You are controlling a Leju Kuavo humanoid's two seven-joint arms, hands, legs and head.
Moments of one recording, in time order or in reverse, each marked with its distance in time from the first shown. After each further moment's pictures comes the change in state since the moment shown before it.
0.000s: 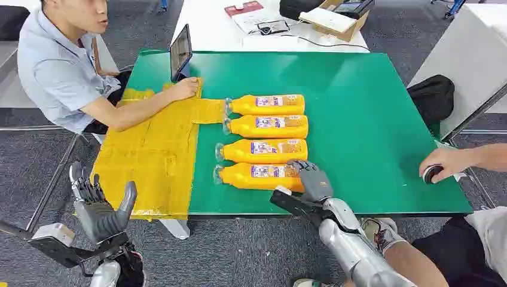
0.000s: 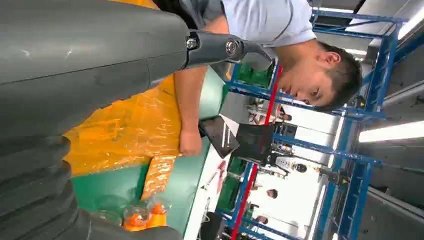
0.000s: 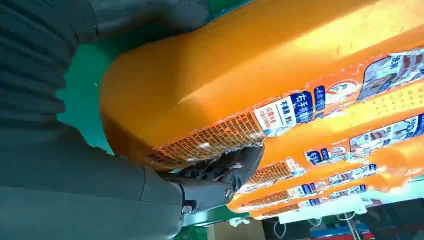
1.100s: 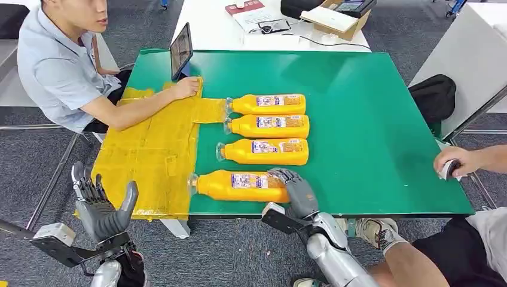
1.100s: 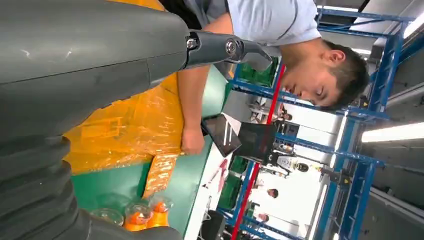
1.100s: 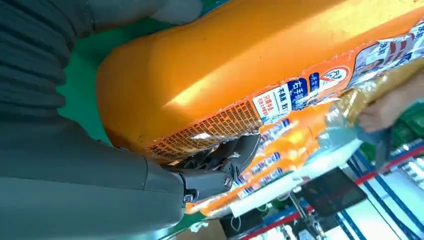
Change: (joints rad) left arm -0.001 -0.003 -0.002 0.008 0.008 -0.006 0.000; right arm 0.126 0.053 -0.001 -0.152 -0.181 -0.095 -0.214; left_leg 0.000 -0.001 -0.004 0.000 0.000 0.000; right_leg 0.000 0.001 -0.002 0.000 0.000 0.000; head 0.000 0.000
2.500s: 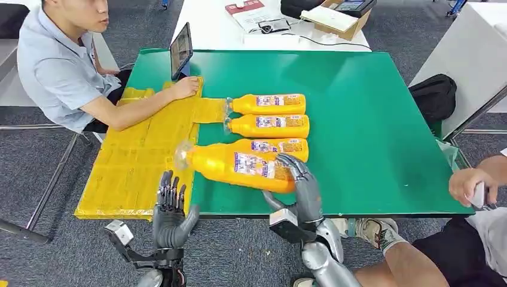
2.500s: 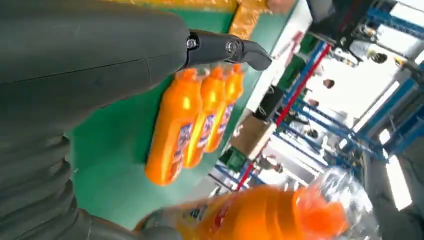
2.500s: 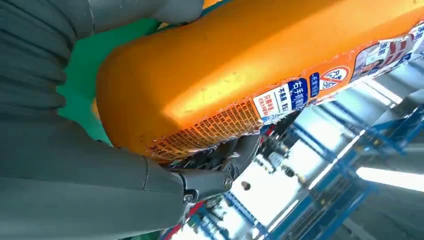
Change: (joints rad) left arm -0.005 0.033 -0.291 0.272 0.239 -0.285 0.013; right arm 0.145 0.039 -0.018 -0.346 -0.130 -0.109 -0.103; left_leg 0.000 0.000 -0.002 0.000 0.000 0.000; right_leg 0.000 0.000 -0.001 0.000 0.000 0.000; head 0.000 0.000
